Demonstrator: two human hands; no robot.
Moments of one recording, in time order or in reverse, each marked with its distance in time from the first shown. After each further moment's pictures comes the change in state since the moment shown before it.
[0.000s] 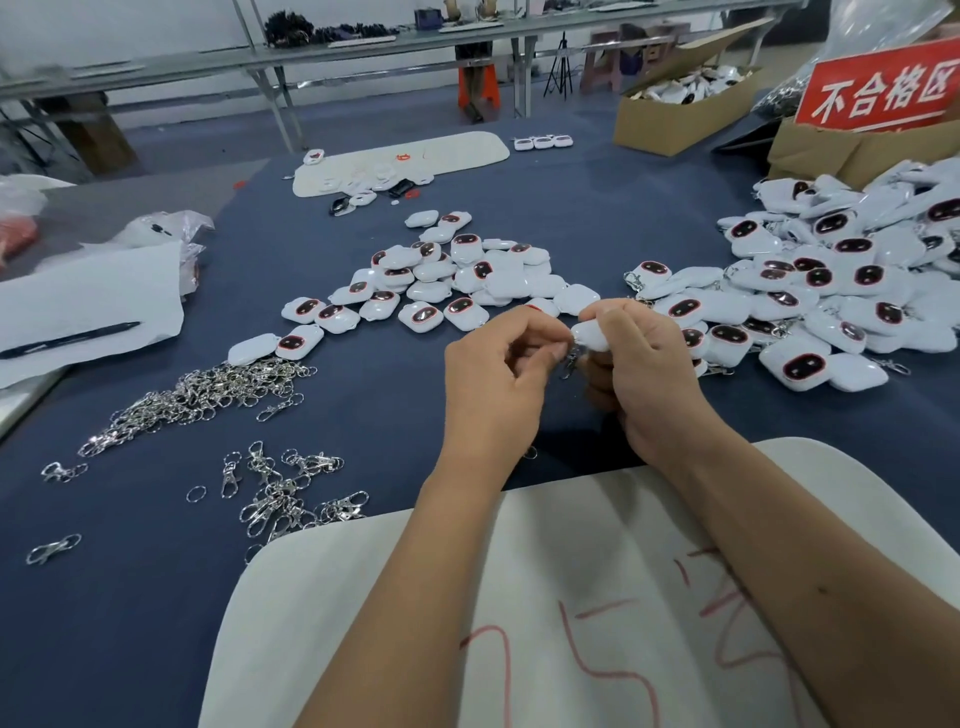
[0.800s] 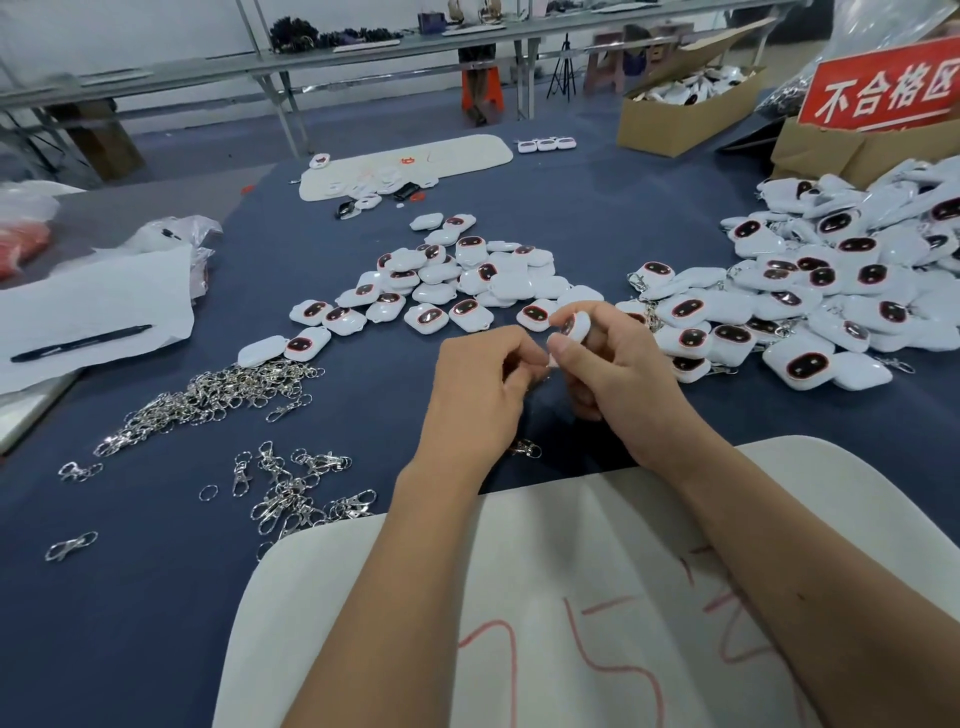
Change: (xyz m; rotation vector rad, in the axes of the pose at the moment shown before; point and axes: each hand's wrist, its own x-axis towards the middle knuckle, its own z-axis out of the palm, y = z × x) left_hand 0.006 -0.010 -0.021 0.352 -0.088 -0.041; right_hand -0.004 0.008 -0.002 -0.209 -0.230 -0.167
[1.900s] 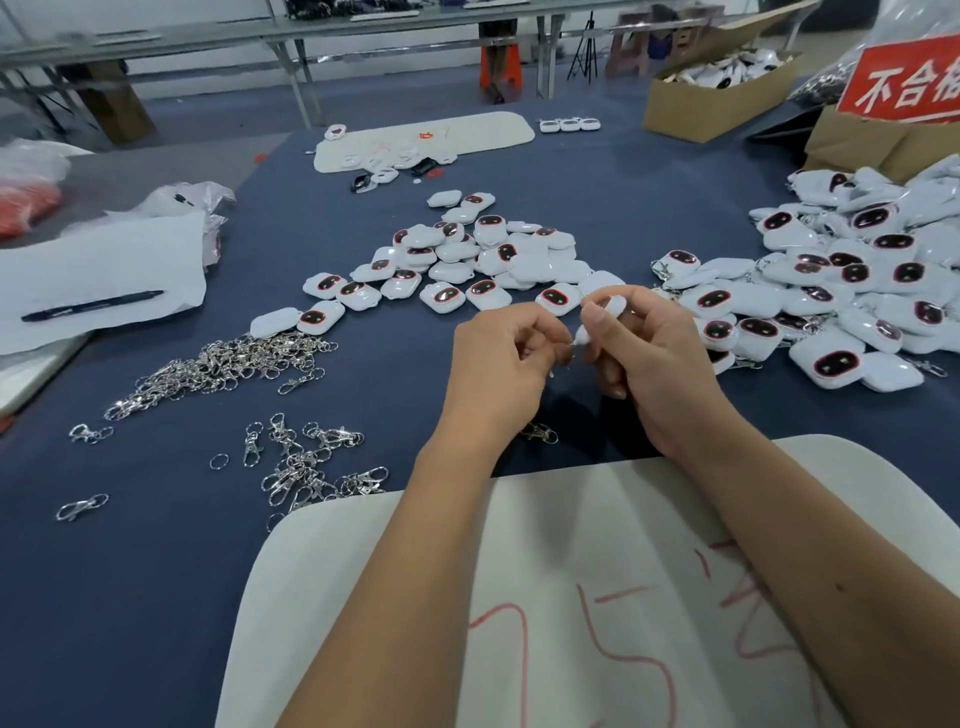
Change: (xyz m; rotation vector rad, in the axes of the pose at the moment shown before) left_hand 0.000 0.003 0.000 -0.137 -0.015 -0.072; right_hand 0.005 0.005 -0.004 0.084 0.055 -0.003
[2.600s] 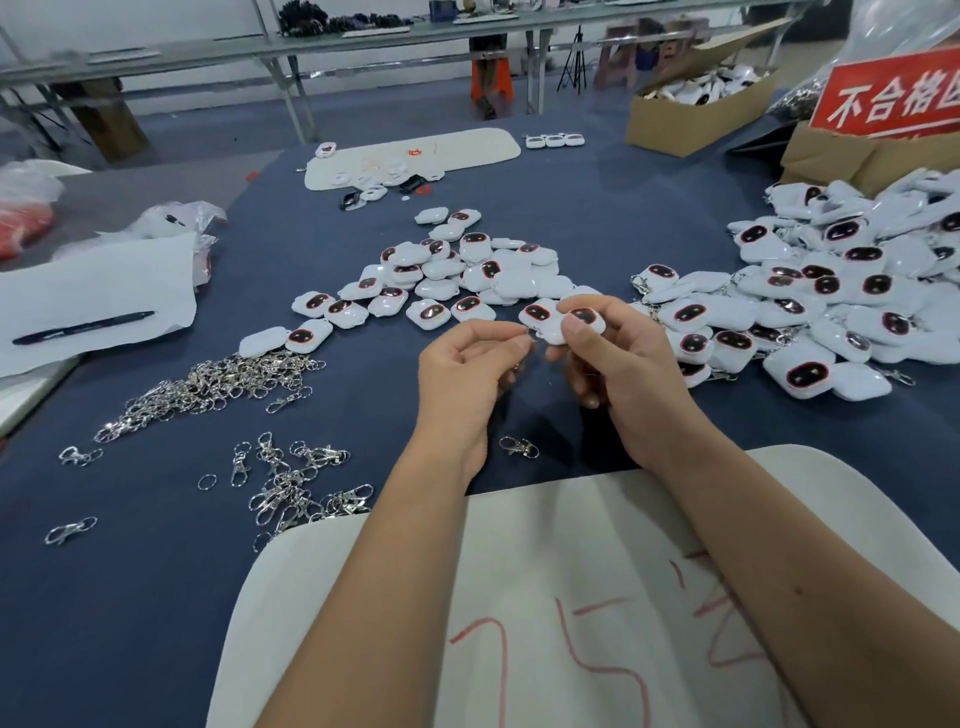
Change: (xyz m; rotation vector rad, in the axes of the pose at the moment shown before) left_hand 0.000 0.005 0.001 -0.694 0.139 -0.351; right_hand 0.000 -0.008 0.002 0.075 -0.036 0.046
